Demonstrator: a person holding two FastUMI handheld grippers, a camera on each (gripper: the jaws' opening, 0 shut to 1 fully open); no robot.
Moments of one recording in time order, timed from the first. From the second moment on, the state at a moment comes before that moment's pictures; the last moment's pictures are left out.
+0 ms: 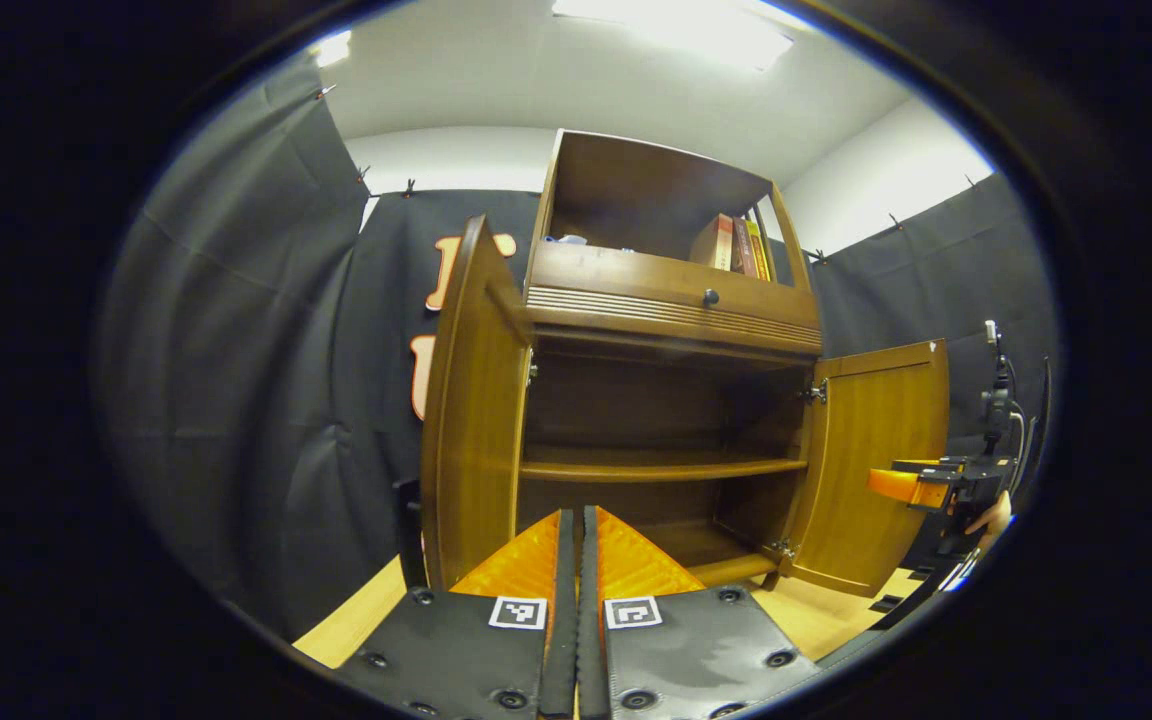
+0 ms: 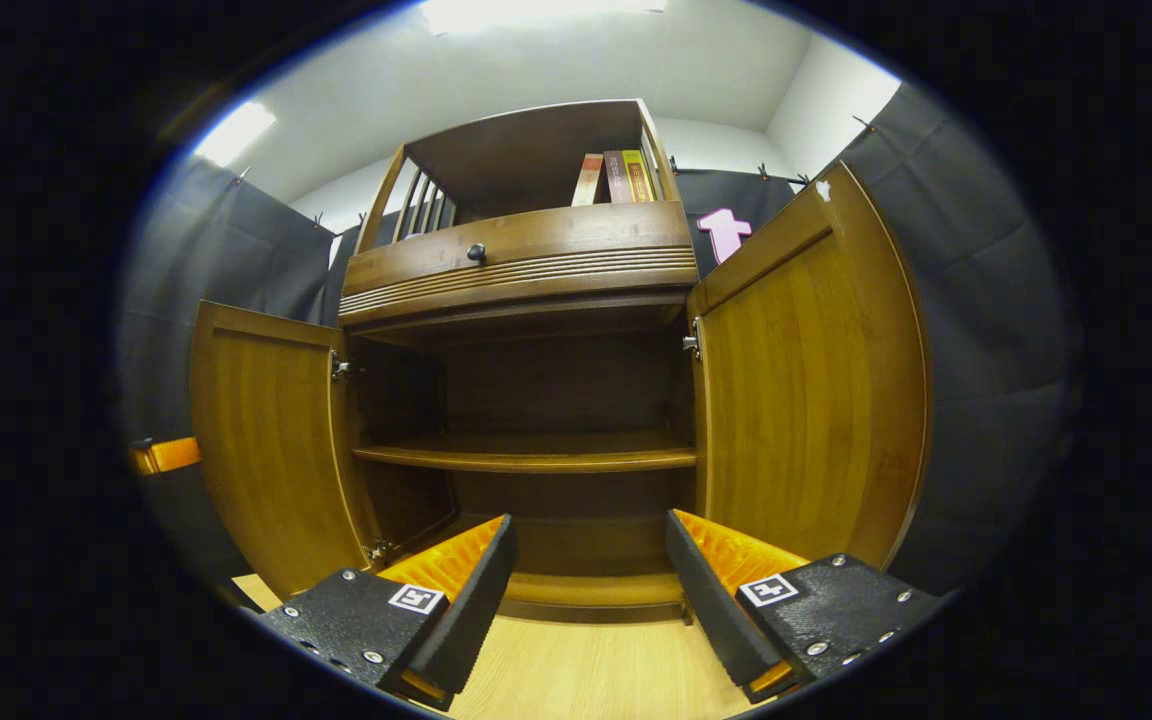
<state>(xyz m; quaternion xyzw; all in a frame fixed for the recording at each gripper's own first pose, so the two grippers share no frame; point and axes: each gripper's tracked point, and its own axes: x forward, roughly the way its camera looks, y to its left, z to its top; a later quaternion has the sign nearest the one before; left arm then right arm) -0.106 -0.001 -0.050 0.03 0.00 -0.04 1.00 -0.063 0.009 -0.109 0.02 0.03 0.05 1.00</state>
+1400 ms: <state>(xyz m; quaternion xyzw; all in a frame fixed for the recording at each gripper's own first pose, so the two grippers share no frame) -0.008 -0.055 -0.026 0.04 0.02 0.00 1.00 -0.049 -0.050 -0.033 -0.02 -0.02 0.01 1.00</state>
